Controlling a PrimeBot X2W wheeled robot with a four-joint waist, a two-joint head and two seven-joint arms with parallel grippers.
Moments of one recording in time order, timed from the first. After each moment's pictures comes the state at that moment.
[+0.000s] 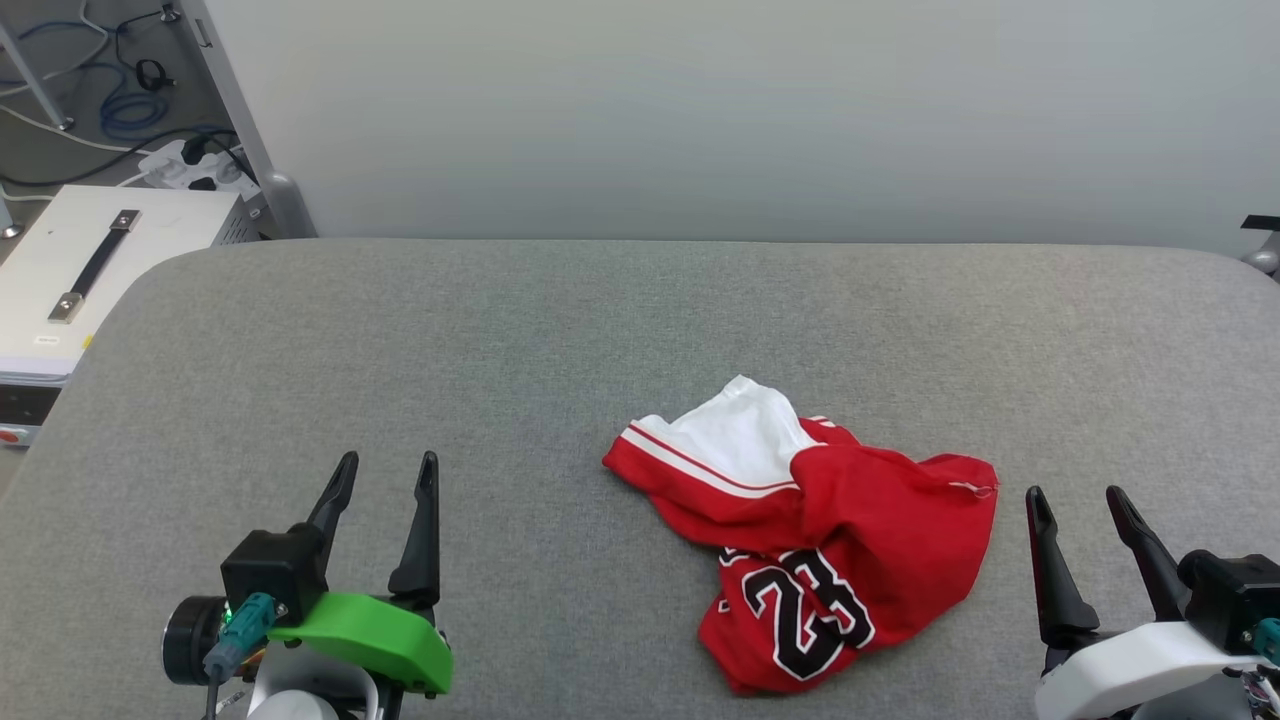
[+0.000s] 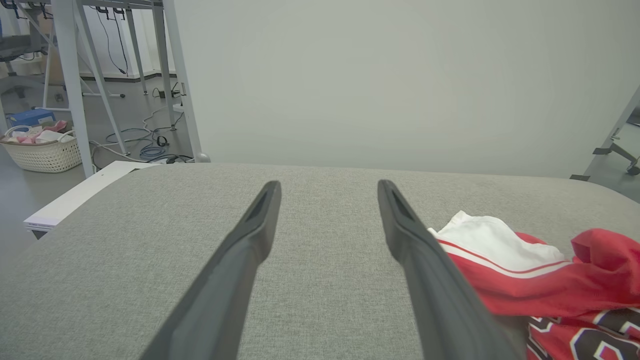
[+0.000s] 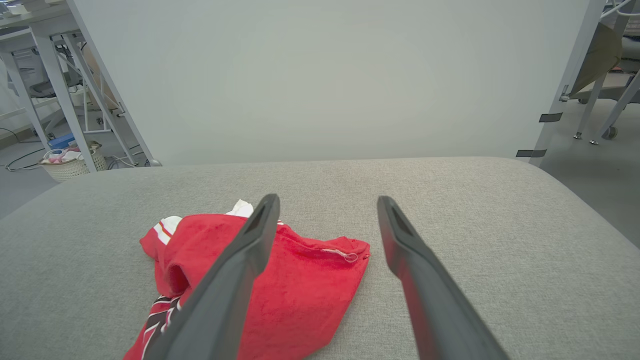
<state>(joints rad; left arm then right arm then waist) -0.06 0.42 -0.43 0.03 -0.56 0.23 -0.25 0.16 -0.05 -0.06 -0.20 0.16 0.12 0.03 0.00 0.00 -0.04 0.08</state>
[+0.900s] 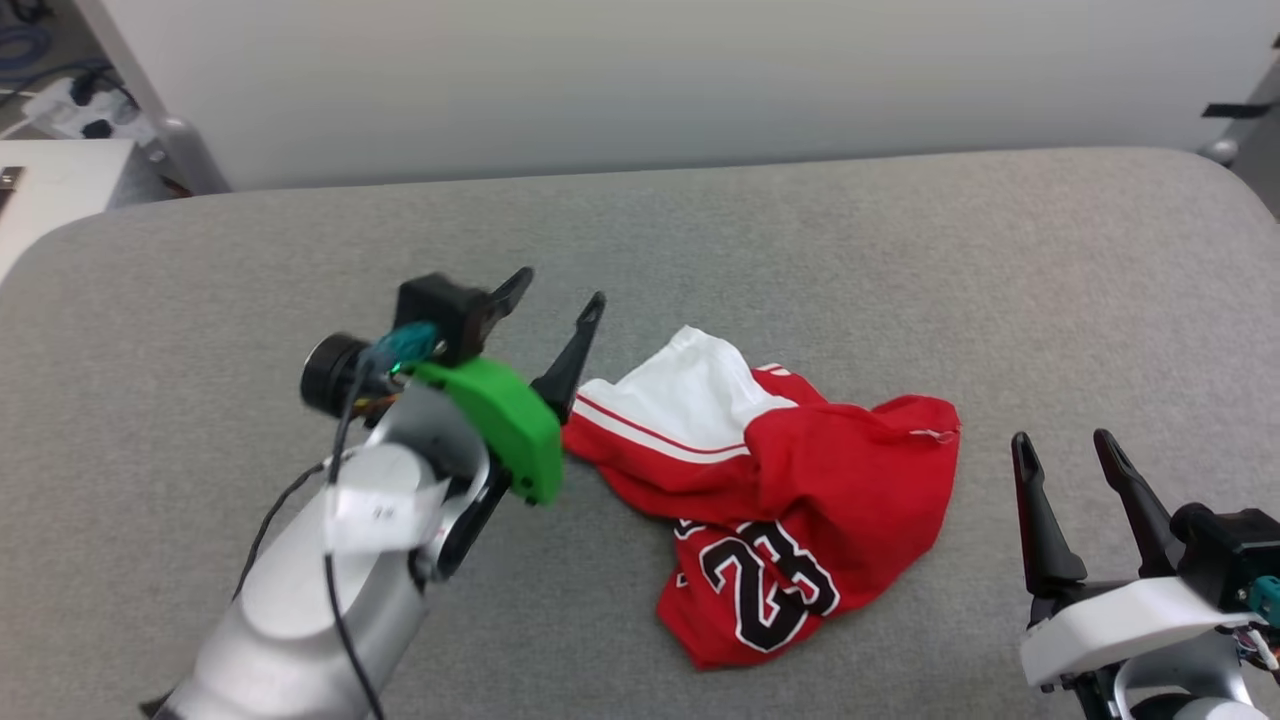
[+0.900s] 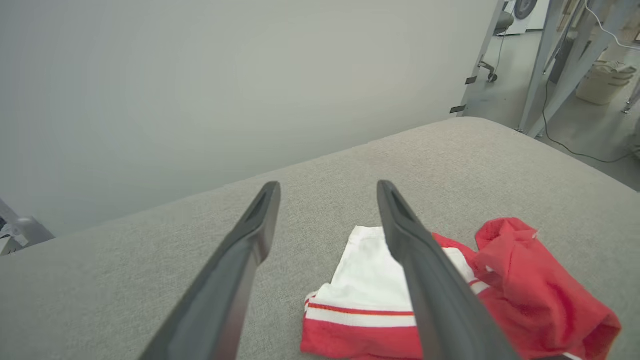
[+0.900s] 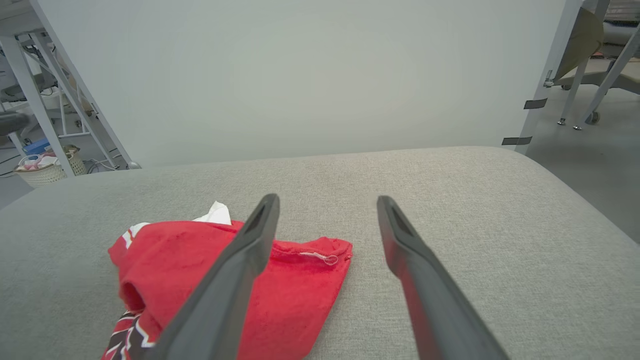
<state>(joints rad) -0.55 0.32 -0.59 0.28 -0.56 -0.01 0.00 0.09 -0.05 -0.03 -0.21 0.17 0.12 0.02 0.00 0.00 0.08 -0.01</state>
